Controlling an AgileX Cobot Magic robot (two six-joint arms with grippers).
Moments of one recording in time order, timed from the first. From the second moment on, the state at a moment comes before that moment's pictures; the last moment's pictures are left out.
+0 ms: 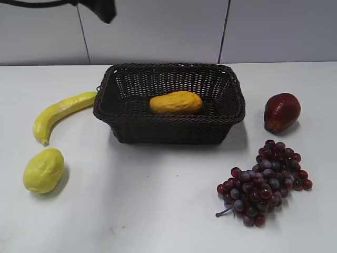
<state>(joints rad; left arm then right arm) -0.50 1.76 -1.81 0.08 1.08 0.26 0.06 0.00 -0.50 -0.09 1.05 -0.02</state>
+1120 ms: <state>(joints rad) -0.15 0.77 -0.79 0.06 1.05 0.06 0.06 0.00 -0.50 -0.09 1.05 -0.02</state>
